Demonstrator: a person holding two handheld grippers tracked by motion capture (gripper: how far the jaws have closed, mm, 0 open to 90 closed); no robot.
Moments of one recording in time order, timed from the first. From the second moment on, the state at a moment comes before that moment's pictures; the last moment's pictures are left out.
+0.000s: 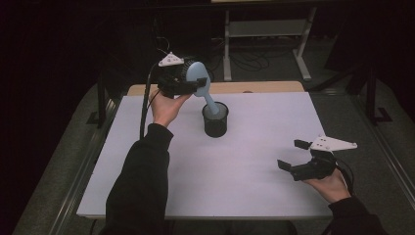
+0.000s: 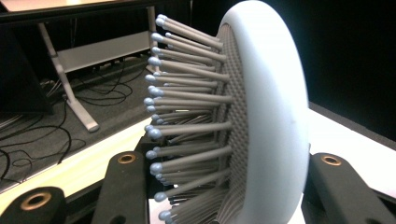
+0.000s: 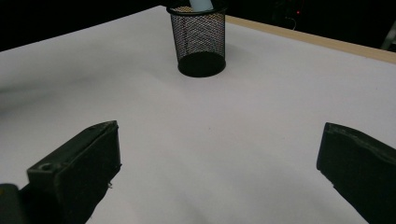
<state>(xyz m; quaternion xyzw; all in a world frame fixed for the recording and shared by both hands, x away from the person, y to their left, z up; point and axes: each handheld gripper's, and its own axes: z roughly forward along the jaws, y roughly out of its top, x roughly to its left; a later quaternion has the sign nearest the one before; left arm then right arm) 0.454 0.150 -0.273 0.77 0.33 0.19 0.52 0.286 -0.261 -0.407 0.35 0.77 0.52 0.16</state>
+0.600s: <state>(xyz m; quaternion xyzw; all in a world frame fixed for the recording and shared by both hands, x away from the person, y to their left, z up) 0.460 0.150 -0.298 0.76 0.34 0.17 0.52 0.283 -0.264 -0.414 0.35 0.77 0.51 0.16</state>
